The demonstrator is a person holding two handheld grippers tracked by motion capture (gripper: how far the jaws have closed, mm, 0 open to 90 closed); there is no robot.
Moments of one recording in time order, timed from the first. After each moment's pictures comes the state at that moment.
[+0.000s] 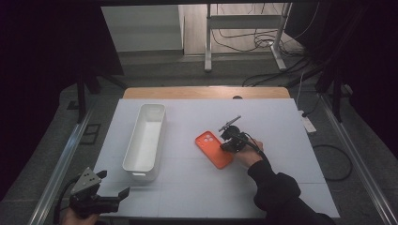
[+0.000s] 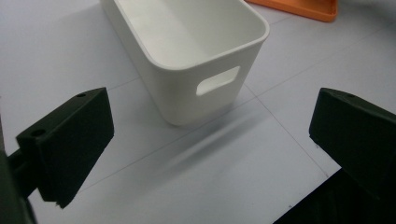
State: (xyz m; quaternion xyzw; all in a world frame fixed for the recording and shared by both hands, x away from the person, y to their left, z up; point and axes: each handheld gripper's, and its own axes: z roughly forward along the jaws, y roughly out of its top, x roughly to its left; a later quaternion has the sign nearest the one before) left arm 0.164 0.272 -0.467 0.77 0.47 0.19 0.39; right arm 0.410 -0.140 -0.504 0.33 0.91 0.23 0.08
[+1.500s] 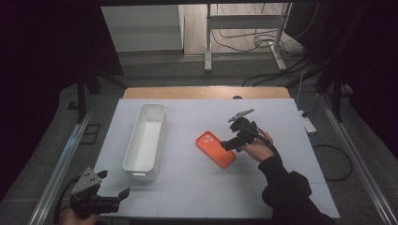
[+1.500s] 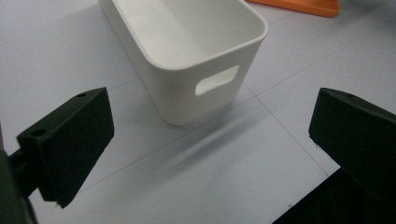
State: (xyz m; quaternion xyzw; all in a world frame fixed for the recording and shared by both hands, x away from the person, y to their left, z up) left arm 0.164 0.271 -0.467 0.77 0.47 0.19 0.39; right arm 0.412 -0.160 -0.470 0.35 0.88 0.28 0.13
